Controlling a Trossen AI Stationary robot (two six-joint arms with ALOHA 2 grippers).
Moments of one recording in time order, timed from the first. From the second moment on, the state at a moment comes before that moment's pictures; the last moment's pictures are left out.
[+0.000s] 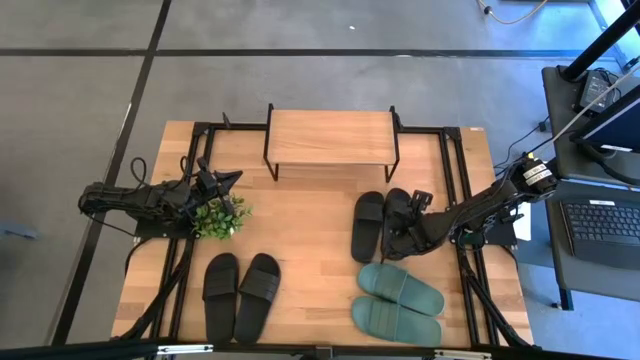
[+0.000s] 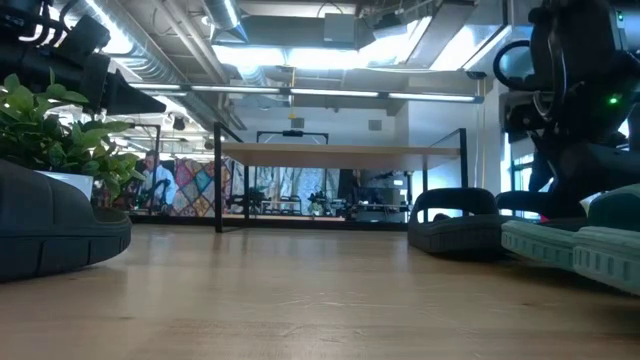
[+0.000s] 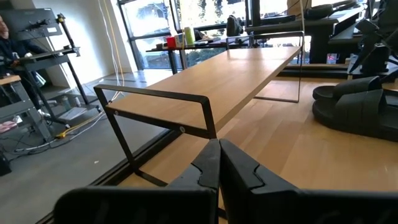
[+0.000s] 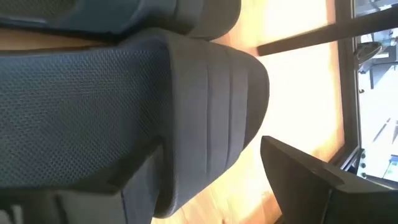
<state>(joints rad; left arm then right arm) -0.09 0.00 0.09 -0.20 -0.75 0.06 0.41 1.49 0.75 -1.00 0.64 0.70</state>
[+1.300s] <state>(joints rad) -0.09 0.00 0.09 -0.20 -0.75 0.06 0.41 1.49 0.77 -1.01 0.59 0.73</state>
